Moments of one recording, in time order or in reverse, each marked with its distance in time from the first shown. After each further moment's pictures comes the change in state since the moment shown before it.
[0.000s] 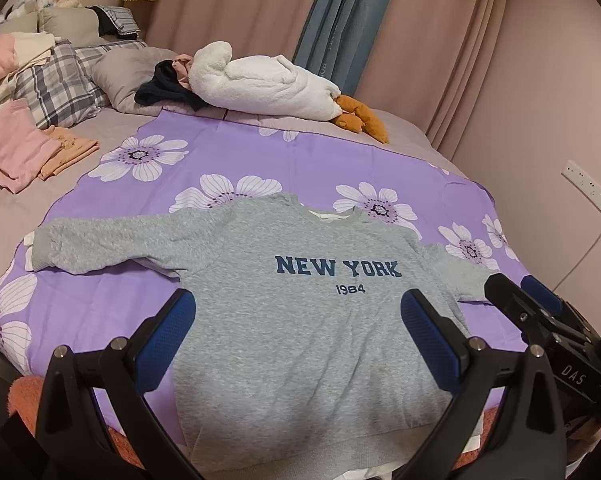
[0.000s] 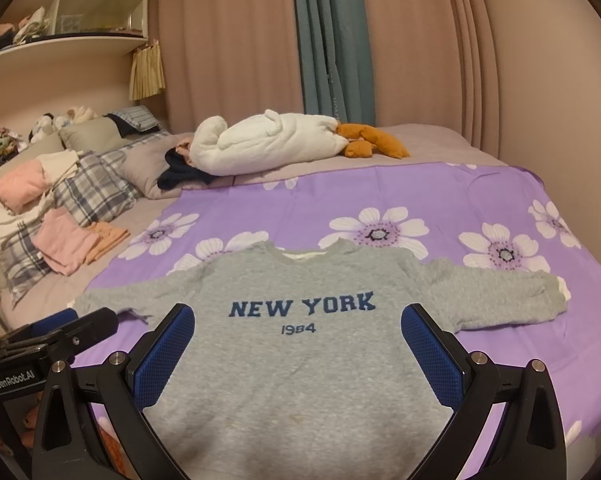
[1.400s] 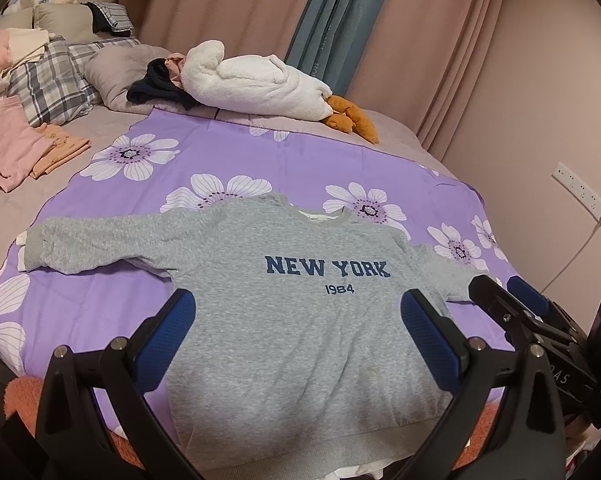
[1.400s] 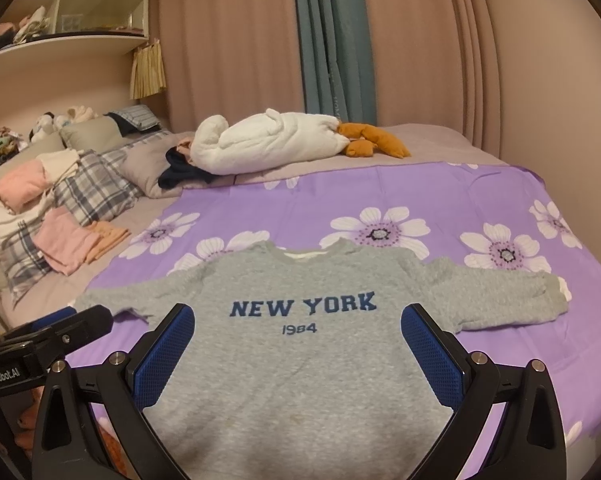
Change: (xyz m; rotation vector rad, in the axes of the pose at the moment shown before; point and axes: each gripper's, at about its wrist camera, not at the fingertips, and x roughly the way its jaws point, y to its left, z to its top) left arm -0.004 -0.001 0.001 -0.004 -0.001 -0.039; right arm 0.001 -0.003 -0.004 -0.004 0.002 -0.002
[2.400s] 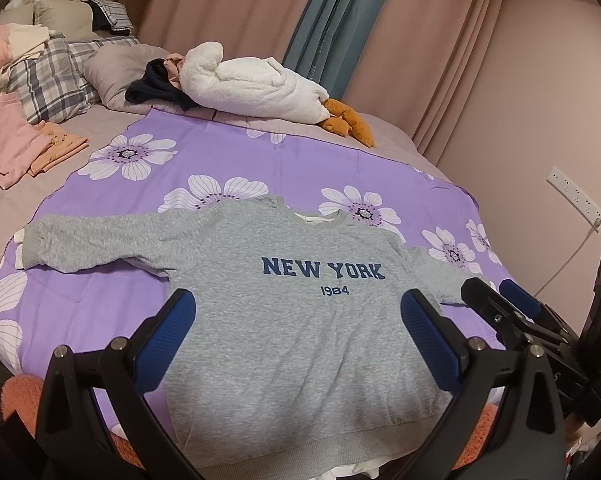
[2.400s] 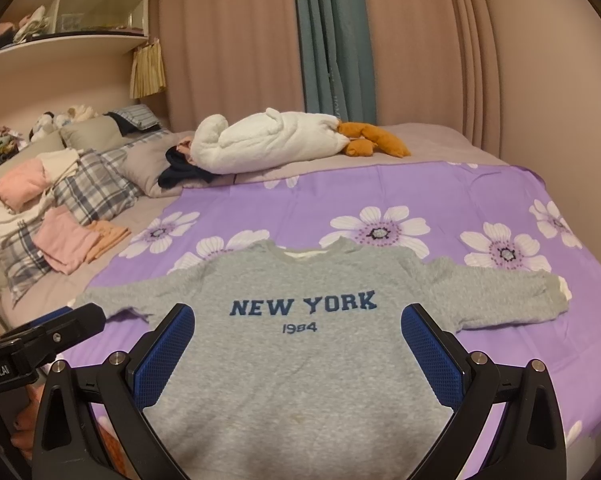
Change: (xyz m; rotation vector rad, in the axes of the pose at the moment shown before) left arm -0.007 0.004 0.000 -0.012 -0.006 -0.026; right arm 0.000 0.002 0.001 0.001 -0.001 0.002
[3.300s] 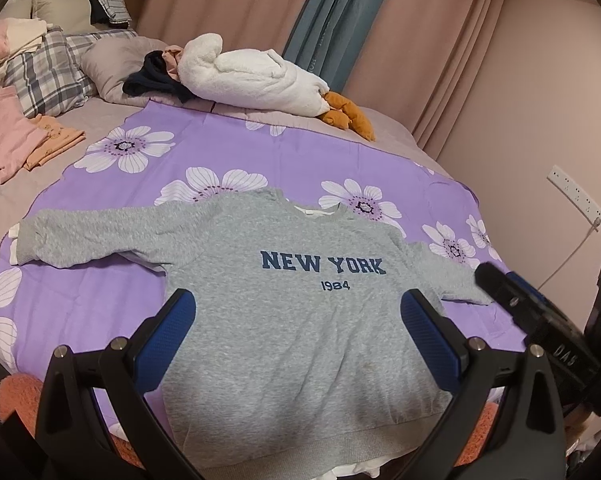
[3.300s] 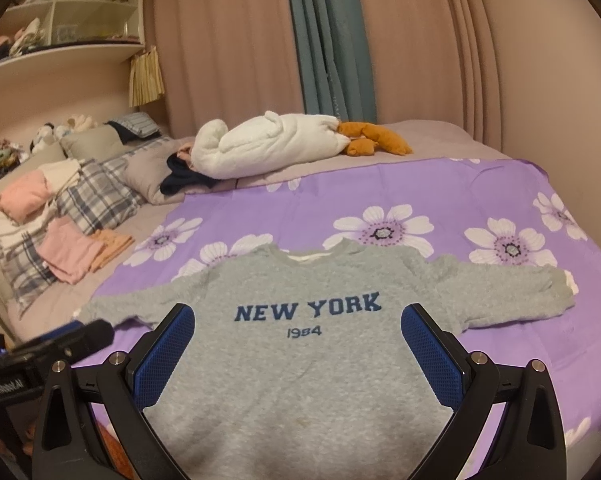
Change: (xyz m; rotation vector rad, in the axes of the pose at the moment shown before) left arm 0.011 0.003 -0.001 -0.005 0.032 -0.005; right arm 0.000 -0.005 -0.001 0.040 -0.014 0.017
